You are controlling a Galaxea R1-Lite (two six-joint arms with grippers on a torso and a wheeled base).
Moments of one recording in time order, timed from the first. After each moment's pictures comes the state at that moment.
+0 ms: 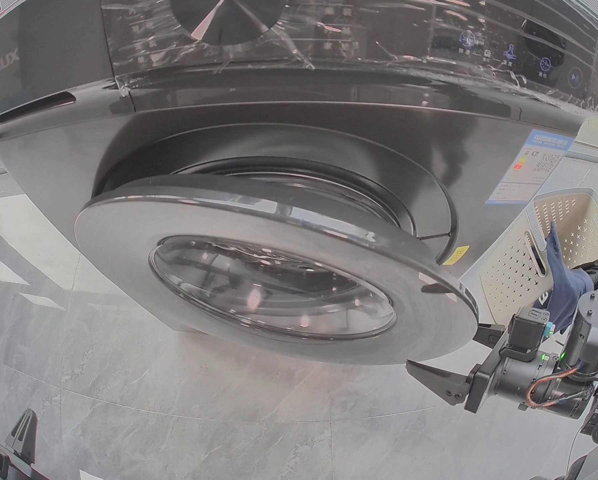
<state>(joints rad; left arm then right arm) -0.01 0.02 -0.02 0.00 0.01 -0.04 0.68 1.48 -0.19 -1.08 0.03 0.15</state>
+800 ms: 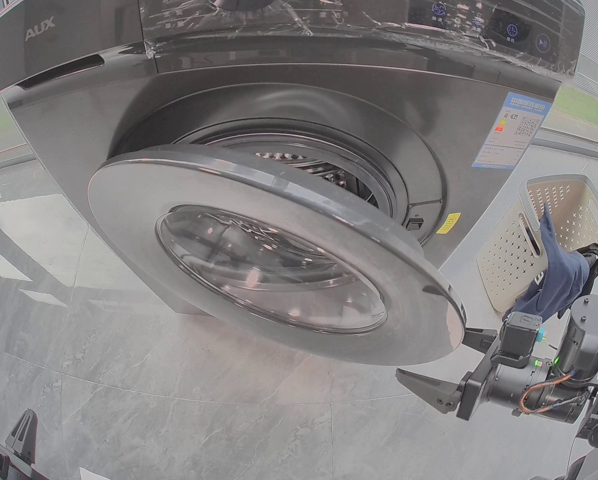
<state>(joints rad) 0.00 0.02 -0.02 0.00 0.01 -0.04 0.72 1.51 -0.20 -1.09 0.02 0.15</state>
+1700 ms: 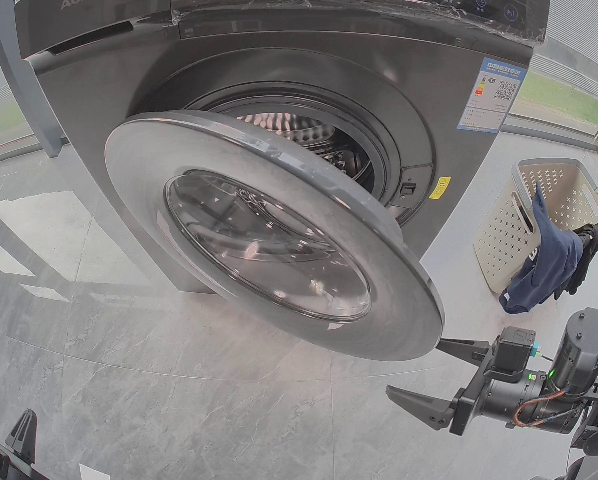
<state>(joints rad) 0.00 0.02 -0.02 0.00 0.01 -0.04 0.77 1.54 -0.16 -1.17 0.02 0.16</state>
